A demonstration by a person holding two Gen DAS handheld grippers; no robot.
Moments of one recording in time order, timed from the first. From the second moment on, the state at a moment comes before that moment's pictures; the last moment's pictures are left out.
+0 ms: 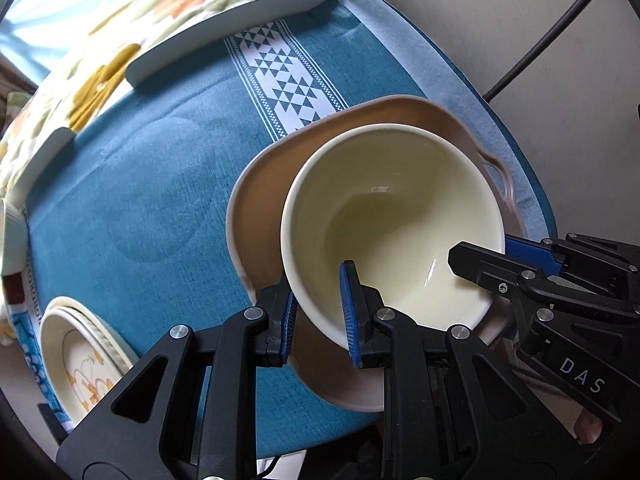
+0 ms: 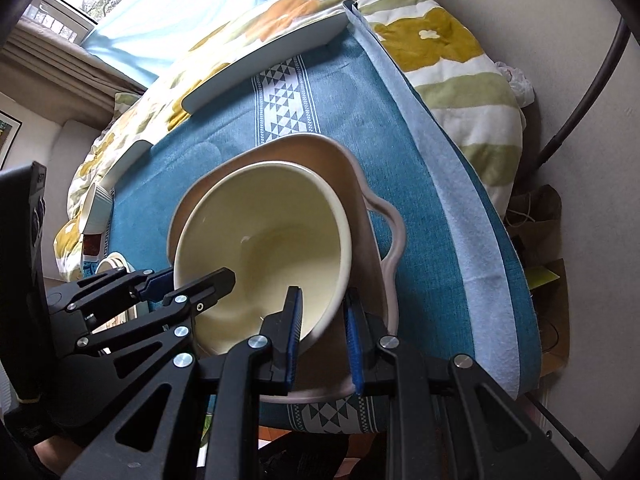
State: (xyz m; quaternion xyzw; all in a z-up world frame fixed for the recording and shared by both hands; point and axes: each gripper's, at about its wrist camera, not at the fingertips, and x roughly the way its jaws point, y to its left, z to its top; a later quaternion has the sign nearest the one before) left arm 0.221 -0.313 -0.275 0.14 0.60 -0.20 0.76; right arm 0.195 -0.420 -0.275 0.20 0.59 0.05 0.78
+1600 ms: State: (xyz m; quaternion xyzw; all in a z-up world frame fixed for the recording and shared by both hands) left arm 0.155 -0.108 -0.097 -0.05 0.41 0.04 0.91; right arm 0.221 -0.317 -0.133 0.05 0.45 0.29 0.84
